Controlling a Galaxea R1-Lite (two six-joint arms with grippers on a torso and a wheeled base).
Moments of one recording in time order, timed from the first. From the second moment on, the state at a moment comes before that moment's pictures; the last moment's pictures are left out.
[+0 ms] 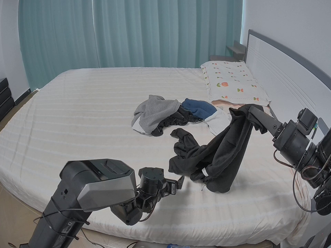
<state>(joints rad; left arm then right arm) -0.65 2.64 -1.01 -1.27 0.20 -0.24 0.53 1.53 -0.33 -1.47 0.10 0.60</state>
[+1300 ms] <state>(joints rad) -0.65 2.71 -1.21 -1.28 0.26 -0.27 0.60 1.48 -0.32 -1.49 0.10 0.60</state>
